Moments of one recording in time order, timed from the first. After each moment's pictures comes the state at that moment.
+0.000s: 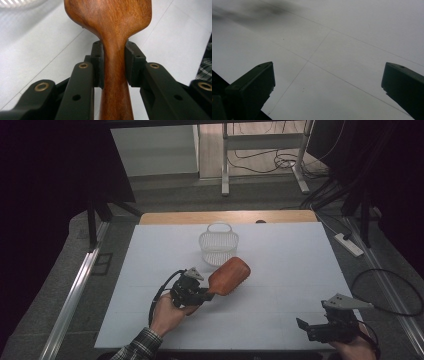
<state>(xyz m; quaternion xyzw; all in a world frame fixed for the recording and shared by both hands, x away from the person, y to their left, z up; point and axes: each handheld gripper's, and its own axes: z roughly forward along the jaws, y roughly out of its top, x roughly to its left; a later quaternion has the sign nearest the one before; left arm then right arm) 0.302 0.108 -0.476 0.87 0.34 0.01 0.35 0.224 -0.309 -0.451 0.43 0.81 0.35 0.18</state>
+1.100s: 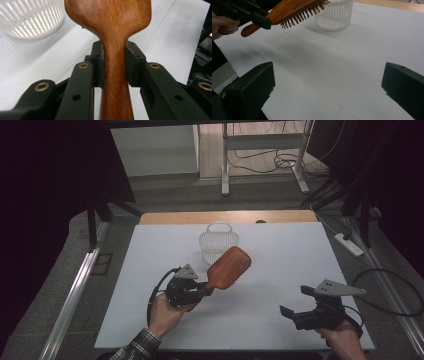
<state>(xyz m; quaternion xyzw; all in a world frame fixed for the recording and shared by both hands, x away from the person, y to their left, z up) 0.288 0.117 -0.457 0.85 0.32 0.06 0.41 0.244 -0.271 -0.423 0.37 0.79 0.46 0.13</state>
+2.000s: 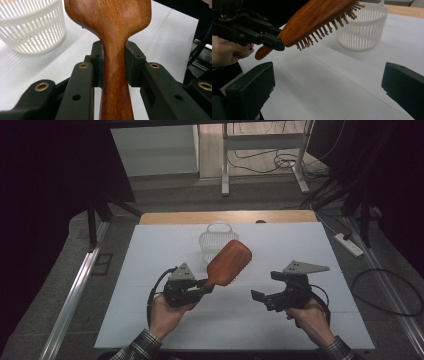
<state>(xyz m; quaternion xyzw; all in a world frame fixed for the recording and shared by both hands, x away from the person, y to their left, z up) 0.279 0.120 -0.447 0.83 0.31 0.08 0.46 0.283 -0.206 -0.413 0.36 0.79 0.49 0.08</state>
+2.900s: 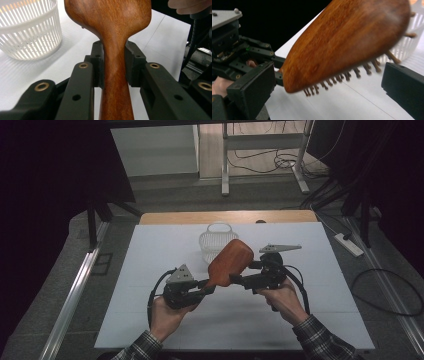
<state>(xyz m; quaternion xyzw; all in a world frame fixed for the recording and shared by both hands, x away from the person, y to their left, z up) 0.272 0.120 -0.445 0.82 0.30 0.08 0.48 0.328 -0.154 -0.407 0.38 0.78 0.50 -0.01</state>
